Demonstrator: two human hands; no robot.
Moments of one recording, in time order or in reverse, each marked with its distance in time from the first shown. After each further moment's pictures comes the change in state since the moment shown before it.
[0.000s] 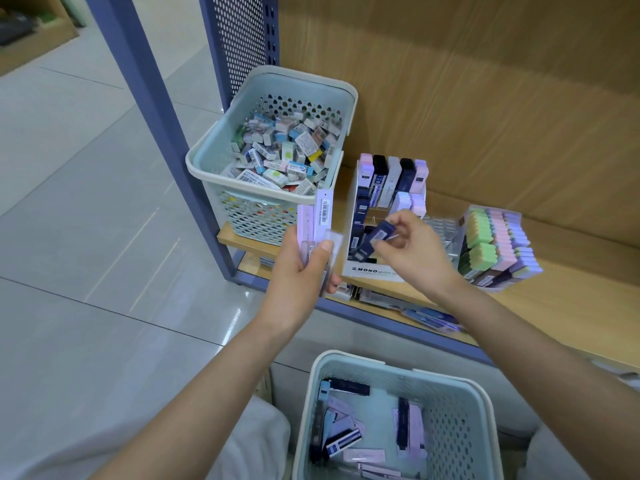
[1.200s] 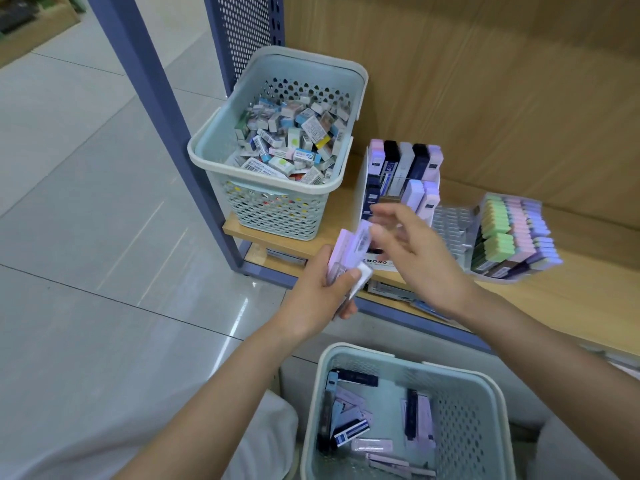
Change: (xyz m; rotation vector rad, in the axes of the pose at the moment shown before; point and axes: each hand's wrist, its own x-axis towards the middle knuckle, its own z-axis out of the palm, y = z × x) left_hand -0.004 -0.019 0.003 0.130 -0.234 -0.203; right_hand -0.016 -0.005 0.007 0.008 -0.107 -0.106
